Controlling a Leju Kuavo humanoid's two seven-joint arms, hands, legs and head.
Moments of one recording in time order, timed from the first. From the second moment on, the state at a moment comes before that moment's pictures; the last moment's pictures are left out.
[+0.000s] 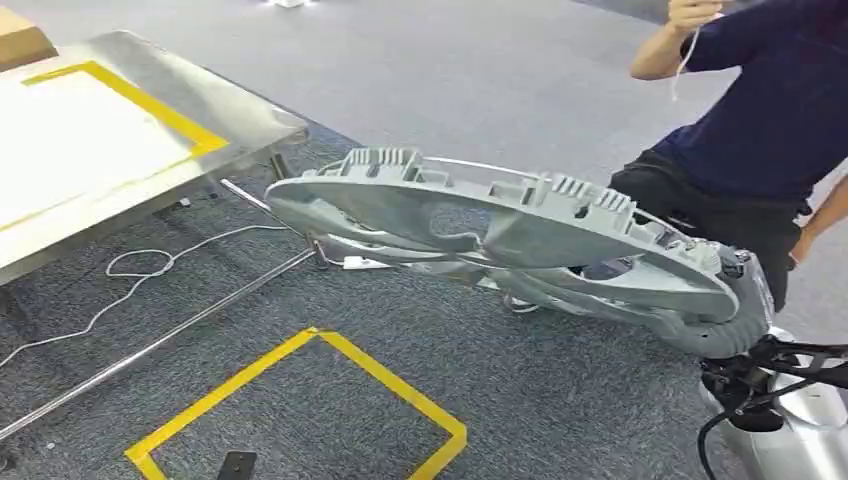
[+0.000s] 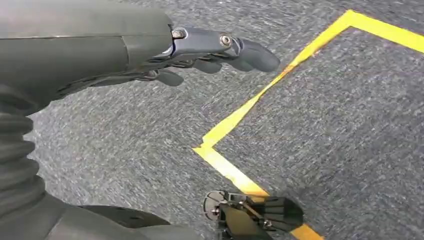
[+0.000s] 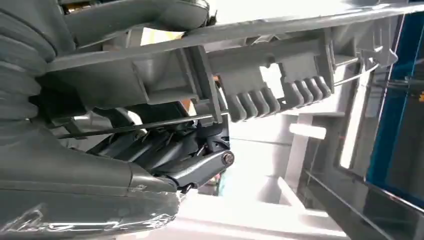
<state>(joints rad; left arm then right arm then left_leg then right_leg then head) -0.08 -0.05 -1.14 -0.12 1.39 0.60 -0.45 -0.13 -0.16 0.05 -1.71 -0.33 0.31 -0.44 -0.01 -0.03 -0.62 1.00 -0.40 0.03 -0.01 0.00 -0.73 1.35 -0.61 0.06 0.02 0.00</state>
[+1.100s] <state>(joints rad) -0.08 -0.05 -1.16 -0.12 1.38 0.60 -0.44 -0.12 -0.16 0.05 -1.71 -0.31 0.30 -0.44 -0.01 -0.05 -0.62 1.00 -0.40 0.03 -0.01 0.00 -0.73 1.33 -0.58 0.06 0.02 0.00</state>
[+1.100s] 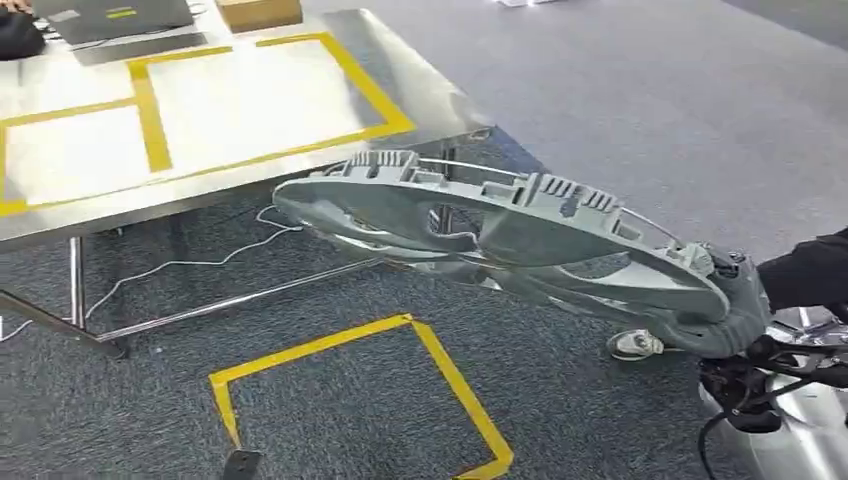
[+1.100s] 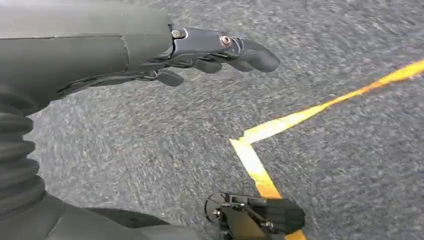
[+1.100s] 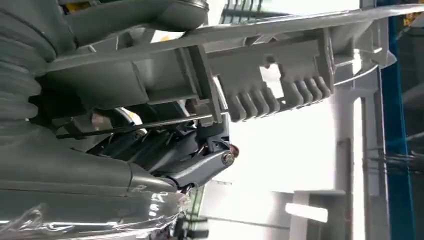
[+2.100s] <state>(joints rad) -0.09 -0.06 -1.17 -0.12 1.39 0.60 -0.44 -0.11 -0.16 0.05 -1.72 -0.31 0.29 -0.45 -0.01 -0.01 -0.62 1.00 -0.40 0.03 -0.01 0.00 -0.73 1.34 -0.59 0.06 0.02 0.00</state>
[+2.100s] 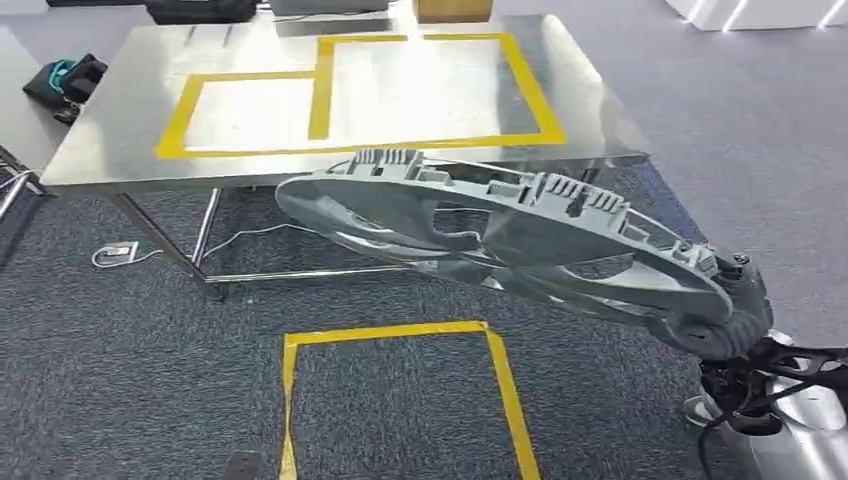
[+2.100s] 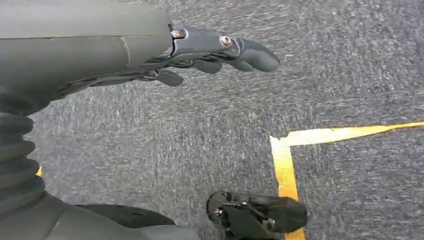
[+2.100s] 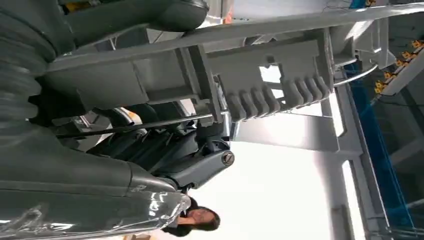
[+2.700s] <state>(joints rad) -0.08 -0.05 -1.15 -0.12 1.45 0.41 -0.58 -0.10 -0.16 0.03 -1.75 -0.28 0.27 -0.46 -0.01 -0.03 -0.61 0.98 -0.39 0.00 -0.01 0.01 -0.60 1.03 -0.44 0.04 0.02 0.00</state>
